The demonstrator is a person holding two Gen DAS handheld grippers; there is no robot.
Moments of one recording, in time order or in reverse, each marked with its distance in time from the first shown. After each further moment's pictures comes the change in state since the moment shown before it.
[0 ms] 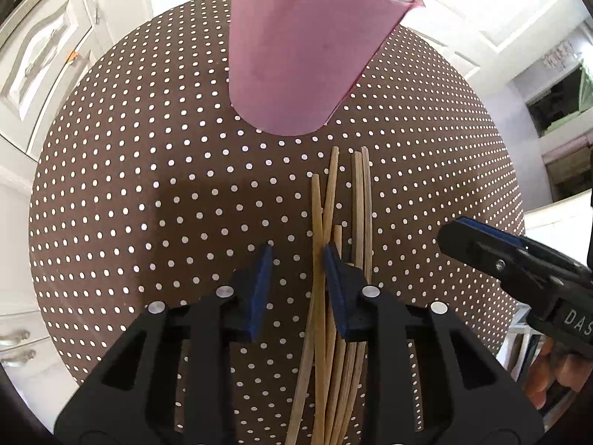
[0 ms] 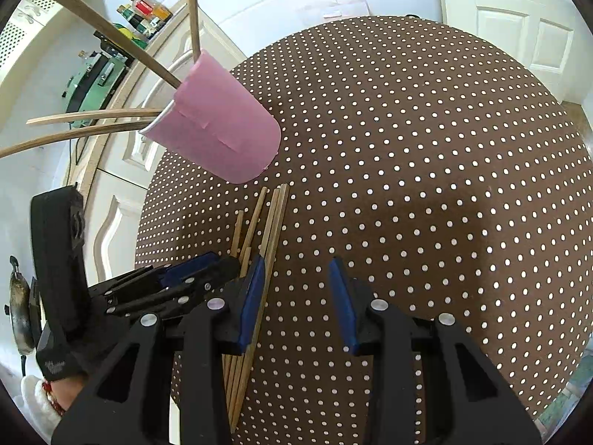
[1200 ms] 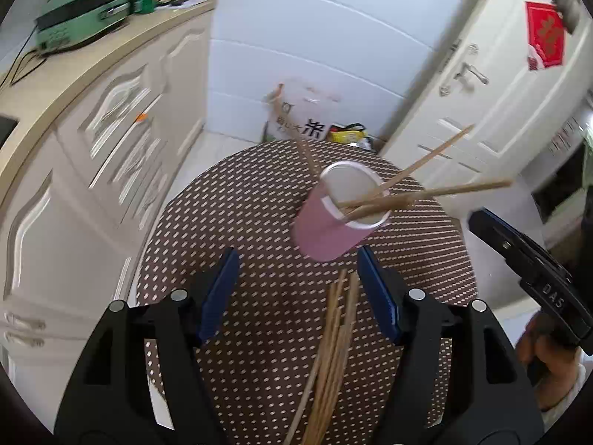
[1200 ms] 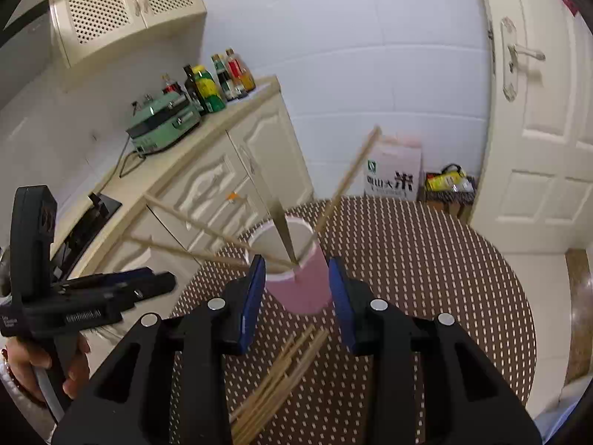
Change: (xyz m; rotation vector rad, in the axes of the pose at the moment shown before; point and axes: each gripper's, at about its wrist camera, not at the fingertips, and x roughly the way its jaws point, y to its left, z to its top) left arm -0.149 0.048 -0.001 -0.187 -0.360 0.038; right arm -0.094 0.062 0.041 -0.351 -0.376 0.034
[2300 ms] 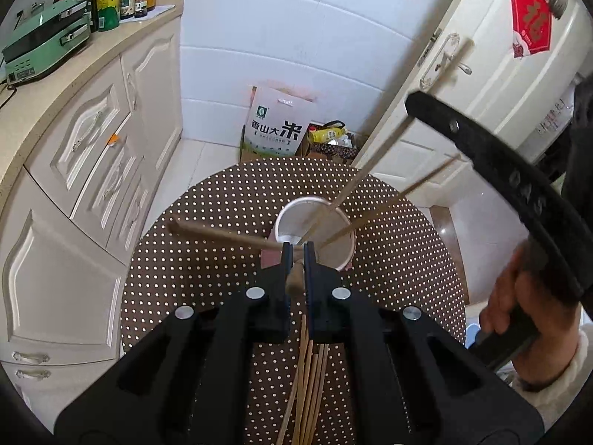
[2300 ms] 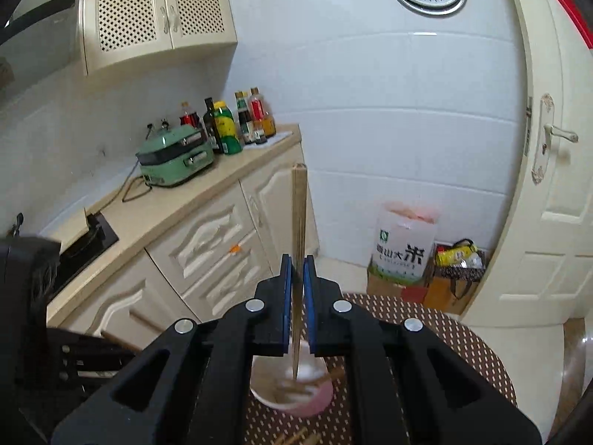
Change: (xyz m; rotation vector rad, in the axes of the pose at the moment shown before) left arm 0.016 -0.044 0.051 0.100 0.032 -0.057; right arm 0.032 0.018 0.082 -0.147 -0.168 0.020
